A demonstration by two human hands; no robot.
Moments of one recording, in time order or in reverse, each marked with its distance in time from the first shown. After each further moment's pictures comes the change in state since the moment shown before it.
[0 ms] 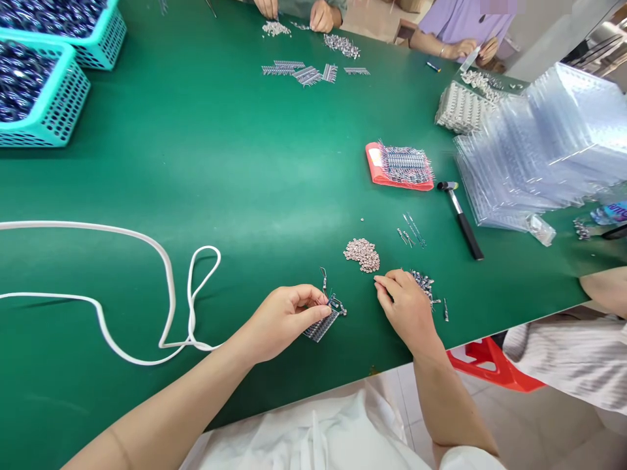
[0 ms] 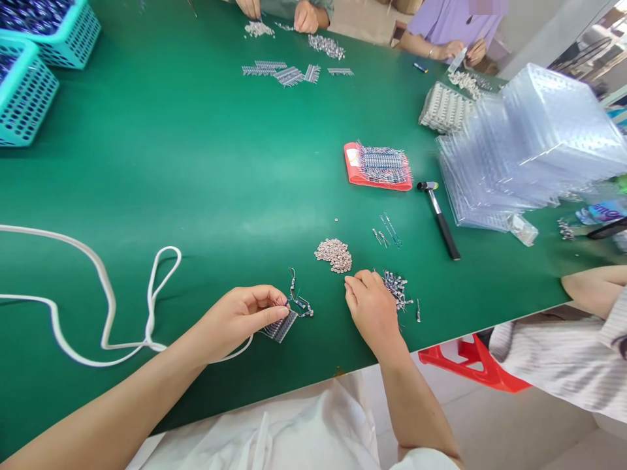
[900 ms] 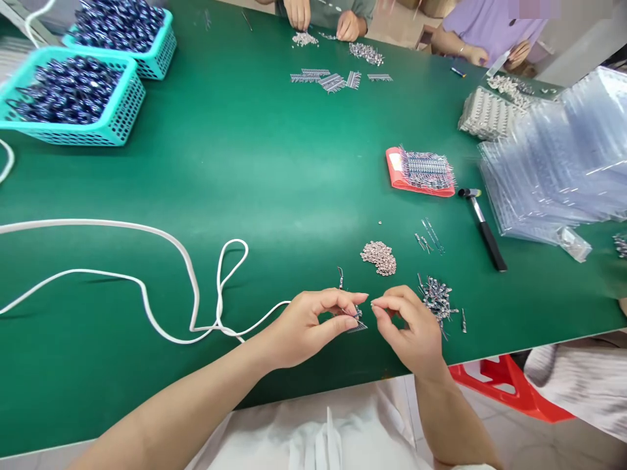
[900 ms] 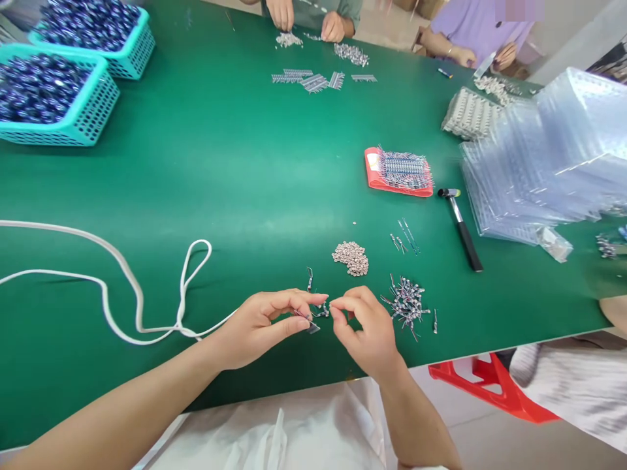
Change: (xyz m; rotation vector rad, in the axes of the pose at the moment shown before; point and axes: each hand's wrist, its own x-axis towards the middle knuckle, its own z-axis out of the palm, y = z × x) left_hand -0.013 0.006 0.009 0.032 -0.069 0.286; right_hand -0.001 -0.048 -0.019 0.618 0.022 0.021
